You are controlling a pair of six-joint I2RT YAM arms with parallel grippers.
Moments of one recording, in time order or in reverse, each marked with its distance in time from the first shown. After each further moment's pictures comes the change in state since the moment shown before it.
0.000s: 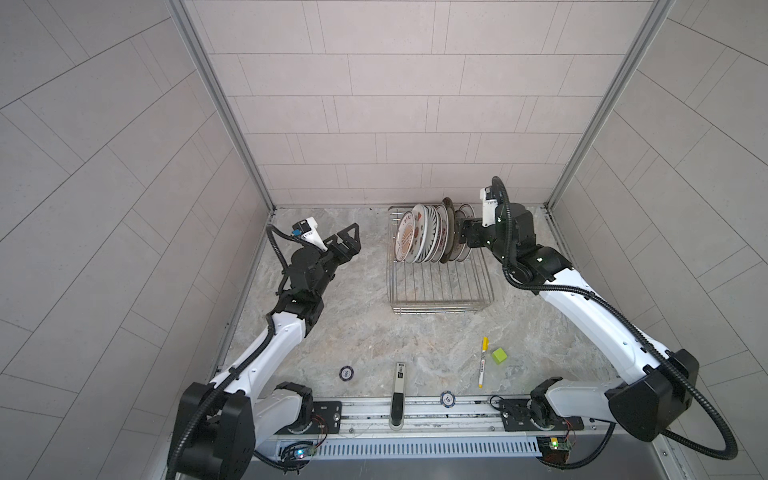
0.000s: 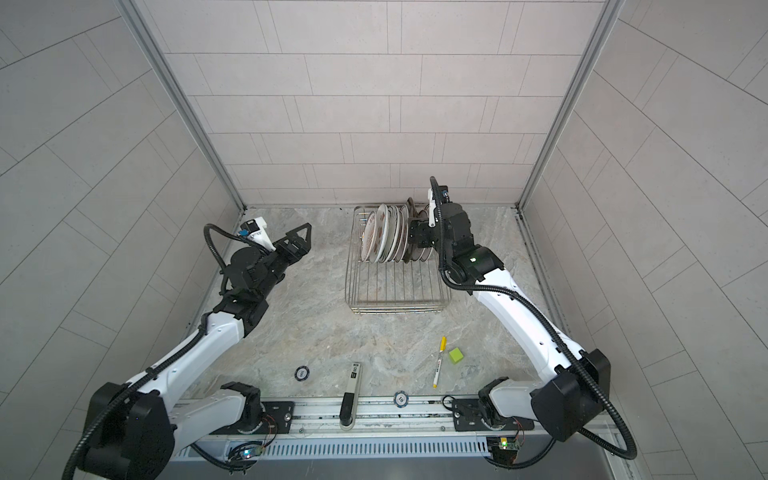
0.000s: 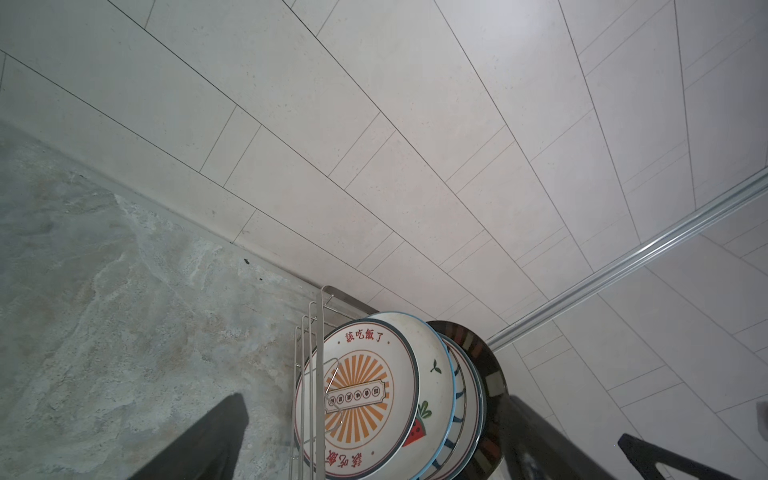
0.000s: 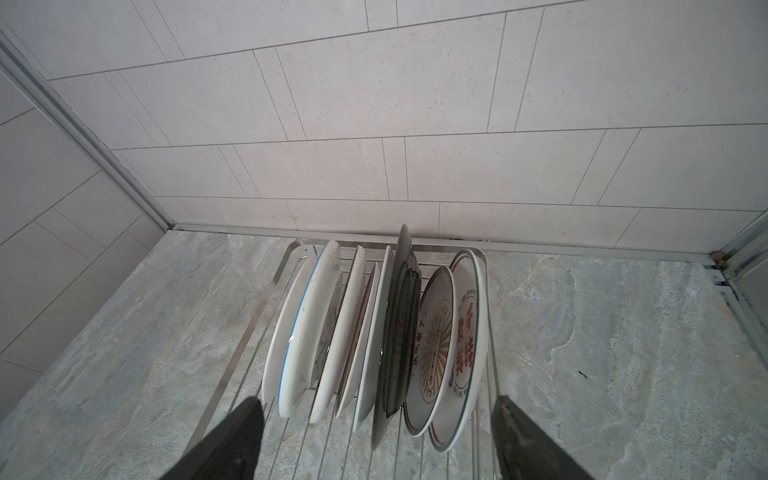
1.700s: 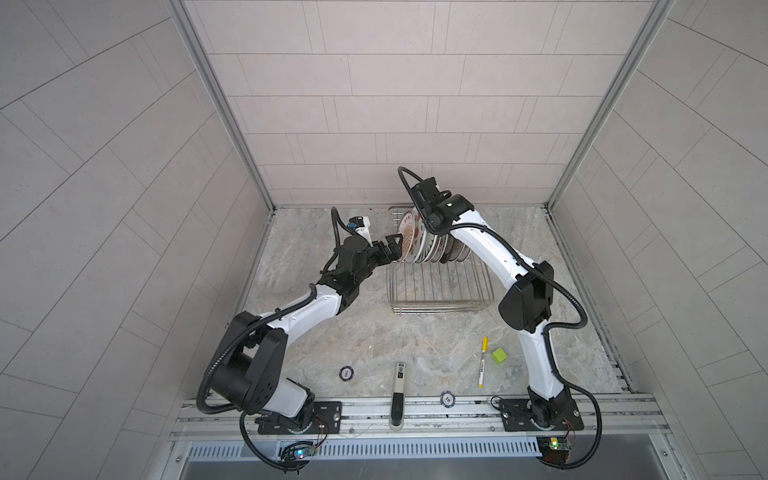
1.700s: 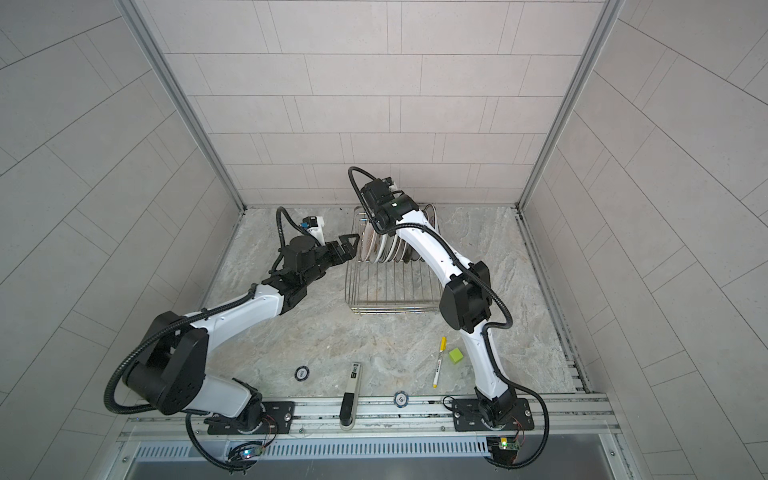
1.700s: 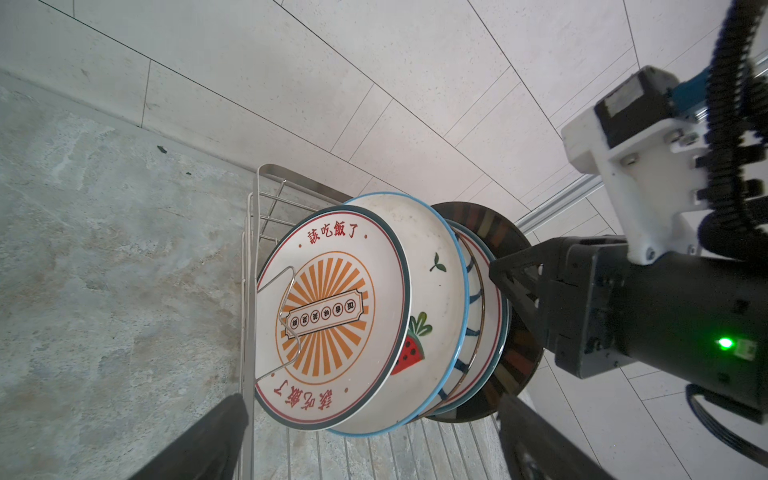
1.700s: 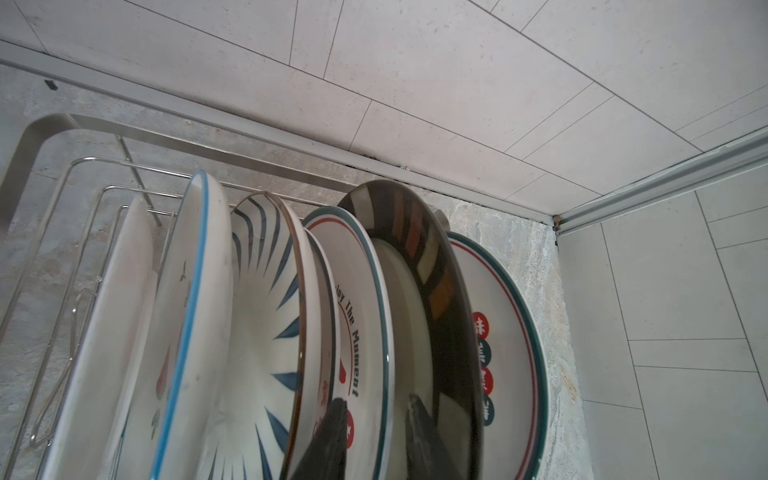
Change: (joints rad) left arm -0.232 0.360 0.176 -0.017 -0.005 0.048; right arm 0.119 0.865 0.985 -0.697 0.494 -0.029
